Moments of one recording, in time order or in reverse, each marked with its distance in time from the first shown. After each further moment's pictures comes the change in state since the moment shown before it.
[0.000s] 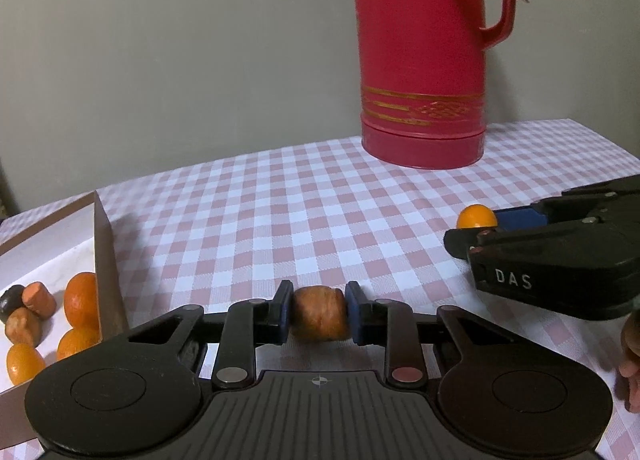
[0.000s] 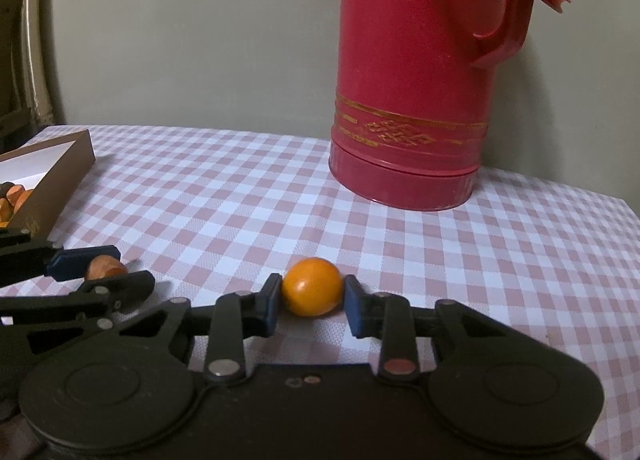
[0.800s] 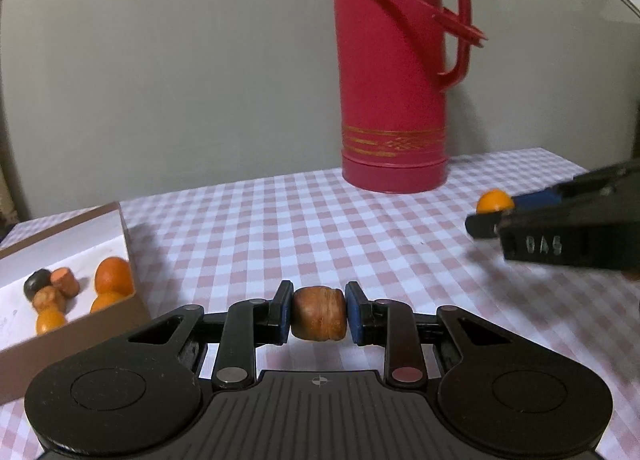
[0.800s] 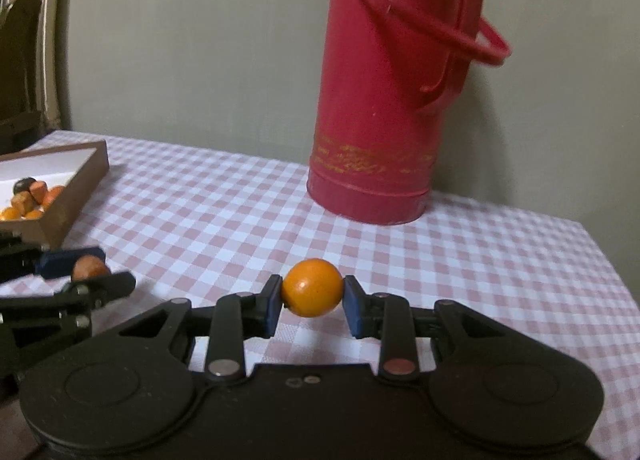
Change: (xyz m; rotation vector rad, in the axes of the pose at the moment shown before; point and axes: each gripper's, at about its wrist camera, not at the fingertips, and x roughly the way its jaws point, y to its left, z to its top) left arm -0.067 -0.014 -0.026 -0.025 -0.120 -0.018; right arm -0.076 -0.005 -0.014 -0.047 -0.084 -0.055
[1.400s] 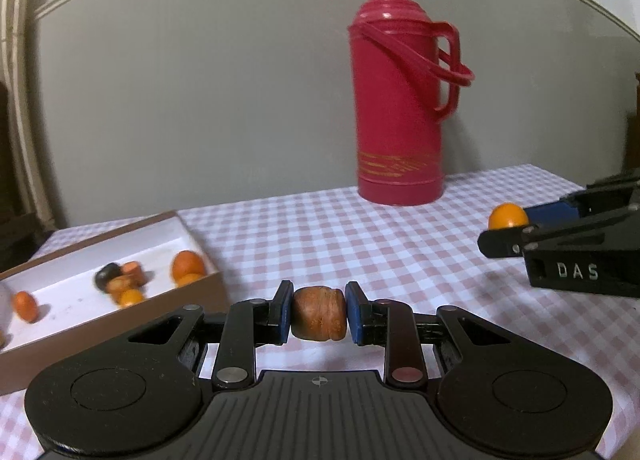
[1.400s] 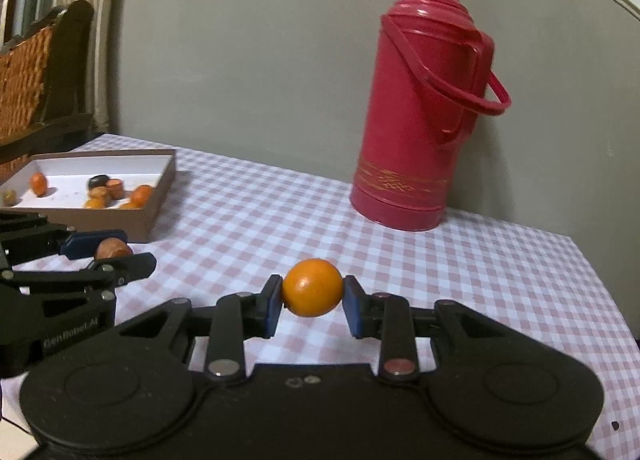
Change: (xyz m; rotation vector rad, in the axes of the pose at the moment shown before) left arm -0.088 0.039 -0.015 -0.001 -0.071 0.030; right arm -0.089 0.049 -0.013 -0.055 -0.045 0.049
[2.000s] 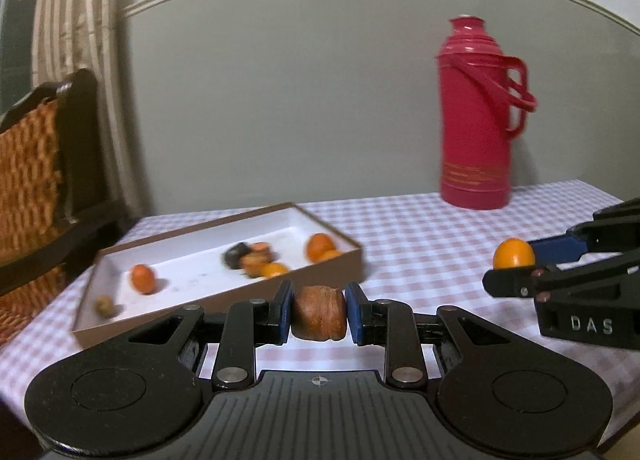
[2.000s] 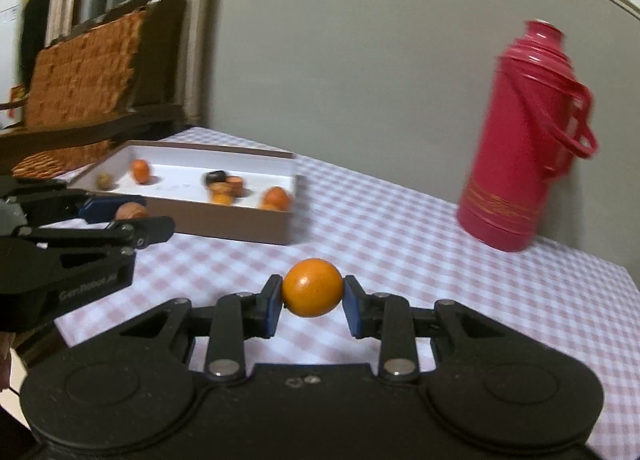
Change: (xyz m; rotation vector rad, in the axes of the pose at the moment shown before) left arm -0.074 0.097 -0.026 -0.055 -0.031 0.163; right arm -0.032 0.109 0.006 -0.103 -0.018 0.170
